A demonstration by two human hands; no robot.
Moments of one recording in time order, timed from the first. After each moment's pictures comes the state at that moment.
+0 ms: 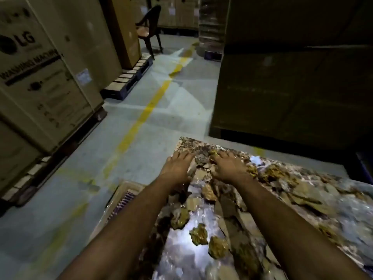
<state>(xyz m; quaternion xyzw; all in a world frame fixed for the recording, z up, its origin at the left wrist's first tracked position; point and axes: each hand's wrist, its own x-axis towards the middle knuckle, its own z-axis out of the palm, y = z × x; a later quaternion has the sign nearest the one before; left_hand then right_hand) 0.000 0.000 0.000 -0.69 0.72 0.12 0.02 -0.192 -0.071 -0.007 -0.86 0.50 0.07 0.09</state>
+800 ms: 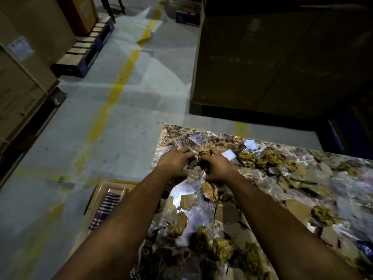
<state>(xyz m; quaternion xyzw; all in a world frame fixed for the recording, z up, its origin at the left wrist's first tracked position) 0.028 -0.086 -0.084 -0.59 0.79 0.19 0.06 -0.170 -0.098 -0.085 -0.81 0.54 0.04 0.24</state>
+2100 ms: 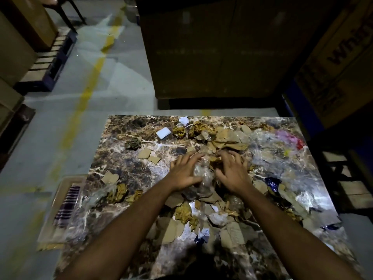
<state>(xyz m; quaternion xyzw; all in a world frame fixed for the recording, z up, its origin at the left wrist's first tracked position) -0.239 0.049 -0.062 -0.52 0.78 0.35 -0.03 -0.460 0.069 -0.059 -0.72 0.67 -0.05 0.19</state>
